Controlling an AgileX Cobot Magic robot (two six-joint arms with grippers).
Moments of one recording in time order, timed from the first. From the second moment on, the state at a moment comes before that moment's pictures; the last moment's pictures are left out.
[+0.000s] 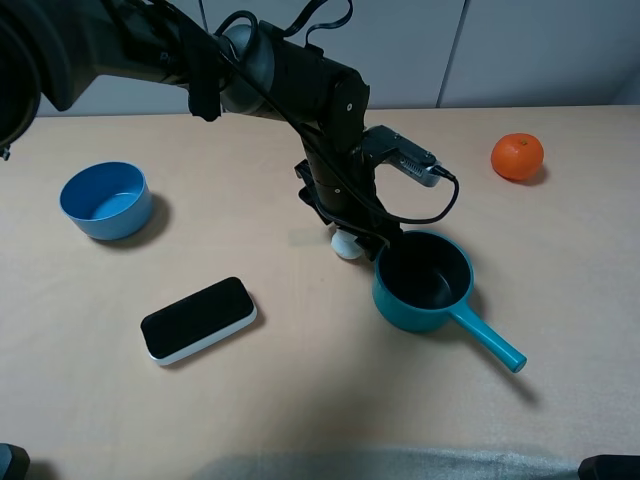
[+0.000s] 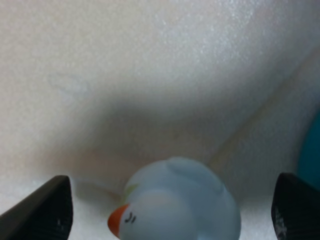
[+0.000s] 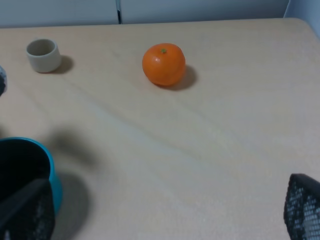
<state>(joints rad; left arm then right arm) -0.80 2.29 -1.61 -0.07 0.63 0.07 -0.03 -0.01 -0.49 0.02 1.03 -0.01</state>
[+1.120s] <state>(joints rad) -0.75 2.20 -1.87 0.00 1.05 0.07 -0.03 -0.01 -0.49 0.02 1.03 -0.01</state>
